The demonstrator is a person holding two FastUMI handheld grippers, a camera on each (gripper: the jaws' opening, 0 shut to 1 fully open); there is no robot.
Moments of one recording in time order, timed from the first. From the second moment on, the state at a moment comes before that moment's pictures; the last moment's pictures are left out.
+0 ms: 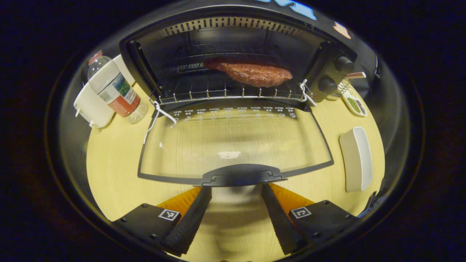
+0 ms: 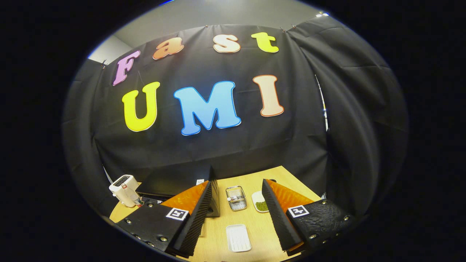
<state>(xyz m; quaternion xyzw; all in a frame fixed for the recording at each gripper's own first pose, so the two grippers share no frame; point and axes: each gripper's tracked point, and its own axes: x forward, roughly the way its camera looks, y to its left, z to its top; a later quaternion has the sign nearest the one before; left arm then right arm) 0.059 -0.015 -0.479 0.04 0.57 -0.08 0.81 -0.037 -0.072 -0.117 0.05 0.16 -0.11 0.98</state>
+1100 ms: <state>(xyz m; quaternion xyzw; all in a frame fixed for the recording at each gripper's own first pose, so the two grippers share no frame) 0.085 -0.020 -0.382 0.01 0.46 -0.07 0.89 -0.048 -0.072 -0.113 0.06 0.15 -0.11 0.98</state>
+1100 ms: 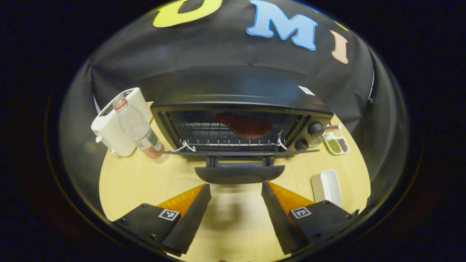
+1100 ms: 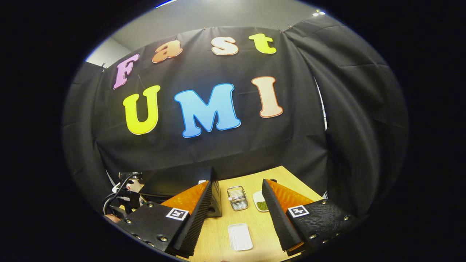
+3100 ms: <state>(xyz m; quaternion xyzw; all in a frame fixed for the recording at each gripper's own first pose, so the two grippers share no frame) 0.044 -0.089 -0.017 -0.01 0.02 -0.08 1.00 -0.045 -0.010 0.022 0.00 0.04 -0.04 1.00</state>
